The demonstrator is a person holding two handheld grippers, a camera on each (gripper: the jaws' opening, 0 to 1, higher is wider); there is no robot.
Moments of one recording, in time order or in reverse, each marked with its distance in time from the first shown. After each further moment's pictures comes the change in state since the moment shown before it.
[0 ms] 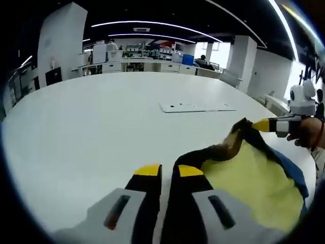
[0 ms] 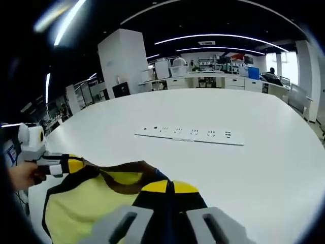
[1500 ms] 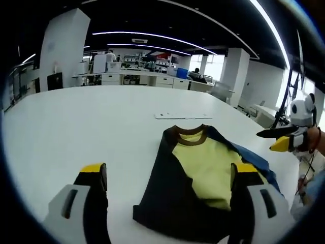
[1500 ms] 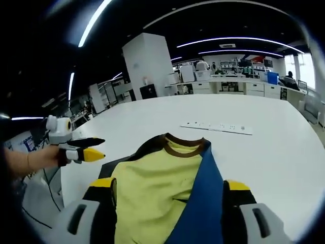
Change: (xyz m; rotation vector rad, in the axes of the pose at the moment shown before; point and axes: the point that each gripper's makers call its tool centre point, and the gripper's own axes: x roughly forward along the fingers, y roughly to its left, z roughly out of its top) left arm -0.142 -0.025 -0.015 -0.028 -0.101 -0.058; right arm -0.160 0.084 -0.044 -0.064 -0.012 0.217
